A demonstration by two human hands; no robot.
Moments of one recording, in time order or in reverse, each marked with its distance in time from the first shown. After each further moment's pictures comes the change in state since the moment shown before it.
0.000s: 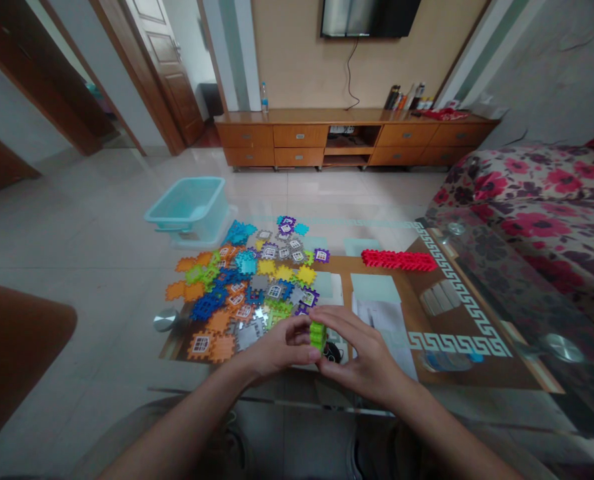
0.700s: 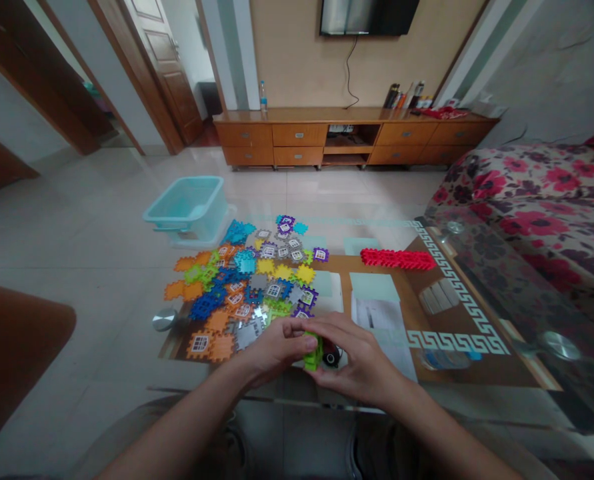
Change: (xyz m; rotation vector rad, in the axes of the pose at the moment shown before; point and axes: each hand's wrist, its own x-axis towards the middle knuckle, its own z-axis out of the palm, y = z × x) left_hand -0.002 0.005 0.010 -0.185 -0.028 -0.031; right_hand -0.002 -0.003 0.005 0.032 -0.081 0.005
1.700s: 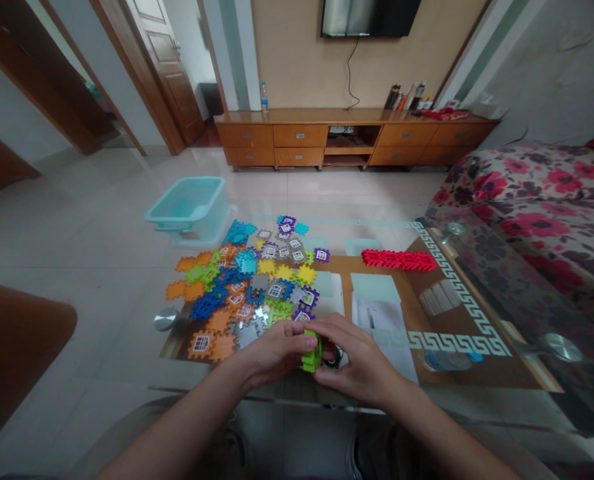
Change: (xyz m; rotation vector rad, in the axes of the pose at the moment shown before) left_hand -0.001 0.000 -0.005 -0.064 -0.038 -0.113; right_hand -0.002 0.004 0.001 0.019 -0.050 0.036
